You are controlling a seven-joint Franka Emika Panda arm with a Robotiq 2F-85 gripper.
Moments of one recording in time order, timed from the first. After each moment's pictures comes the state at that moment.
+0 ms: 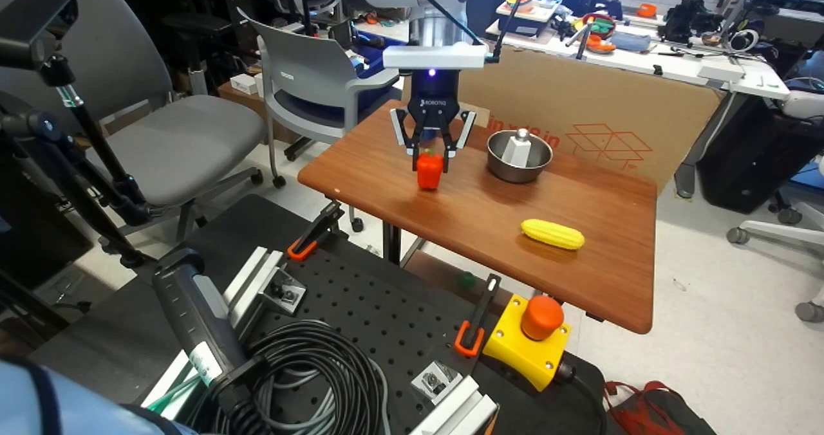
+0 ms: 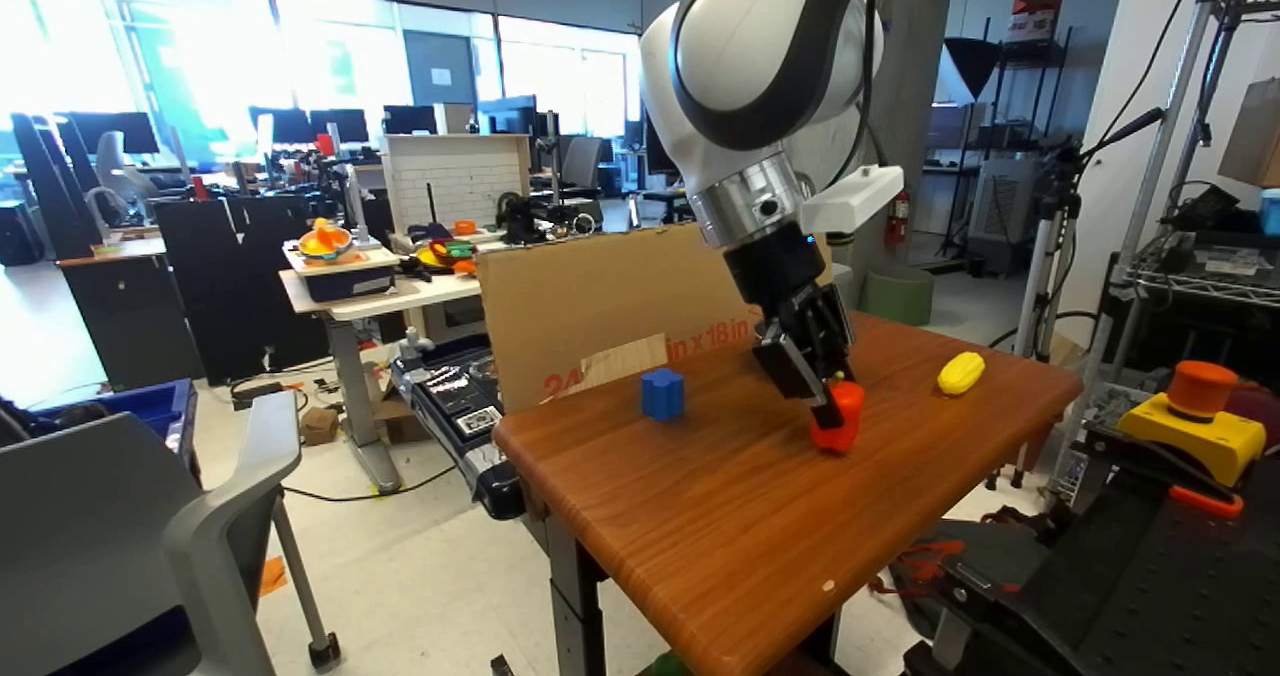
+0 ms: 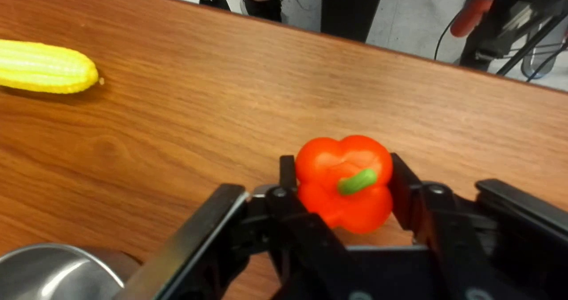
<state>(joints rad) 0.14 0.61 0.06 -1.88 -0.25 2.03 0.02</state>
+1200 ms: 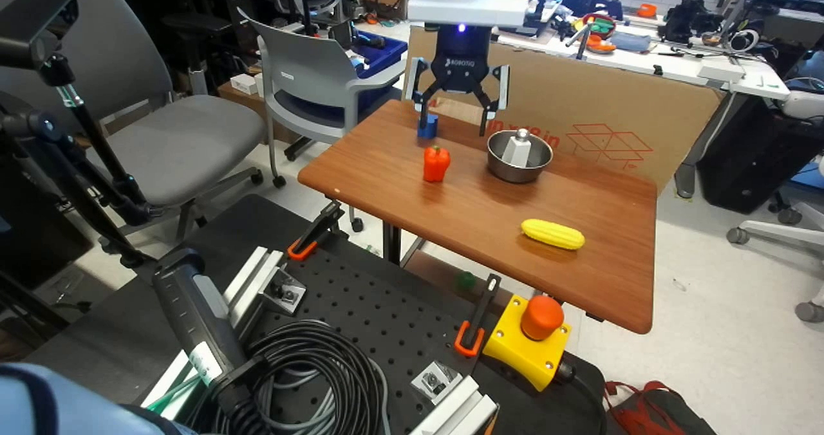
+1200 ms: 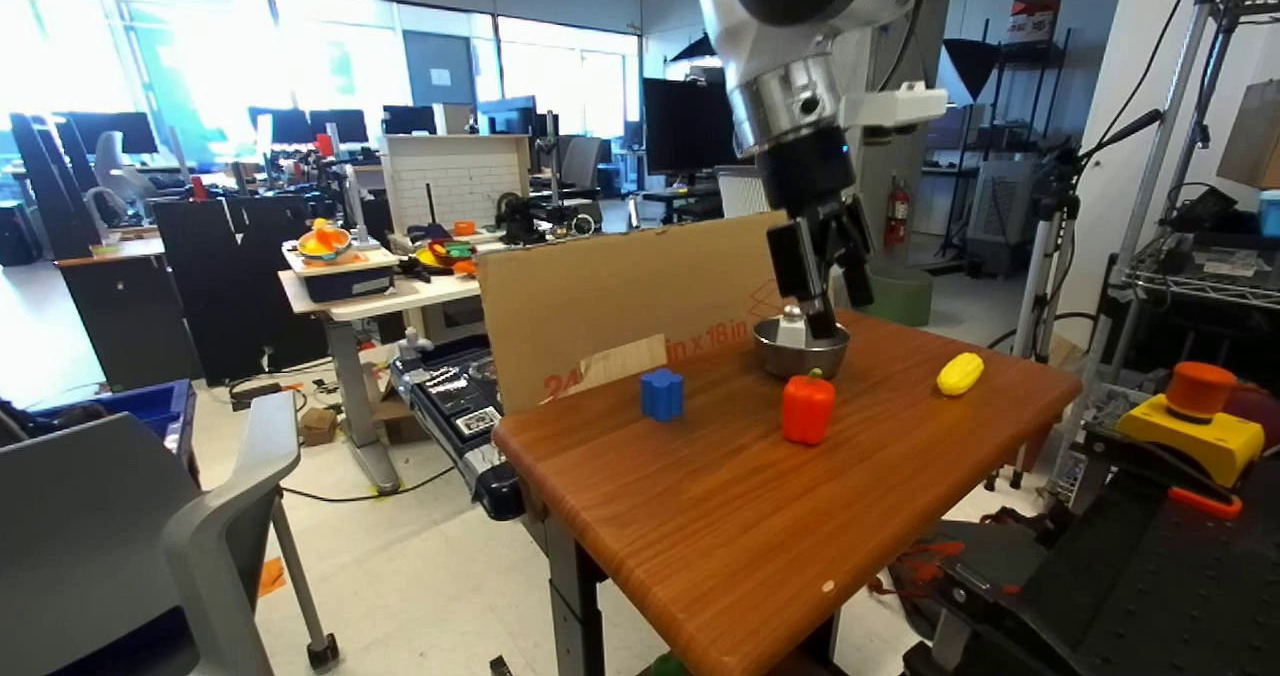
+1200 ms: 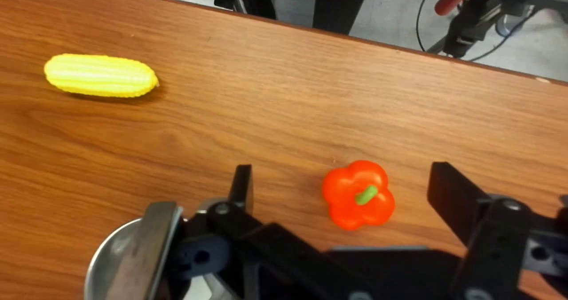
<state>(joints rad) 0.06 0.42 0.05 -1.97 -0.17 2.06 -0.06</state>
